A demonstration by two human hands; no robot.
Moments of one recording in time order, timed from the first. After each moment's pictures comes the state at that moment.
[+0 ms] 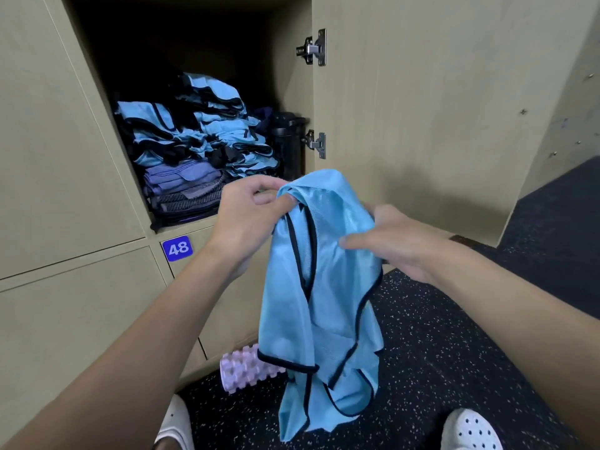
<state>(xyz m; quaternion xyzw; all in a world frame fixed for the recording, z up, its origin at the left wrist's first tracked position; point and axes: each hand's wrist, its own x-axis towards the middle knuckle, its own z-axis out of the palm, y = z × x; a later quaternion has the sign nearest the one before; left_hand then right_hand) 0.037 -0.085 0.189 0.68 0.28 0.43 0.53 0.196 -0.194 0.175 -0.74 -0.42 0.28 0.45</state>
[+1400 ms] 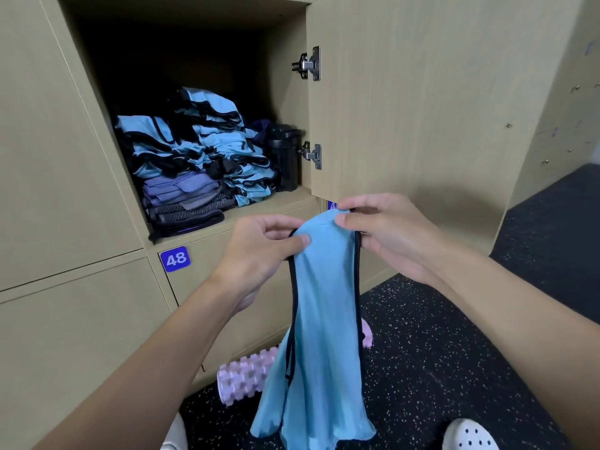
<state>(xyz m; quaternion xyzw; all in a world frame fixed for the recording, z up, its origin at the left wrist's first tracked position) 0.035 -0.104 0.175 0.68 0.28 0.36 0.57 0.193 -0.200 0.190 -0.61 -0.37 0.32 0.62</state>
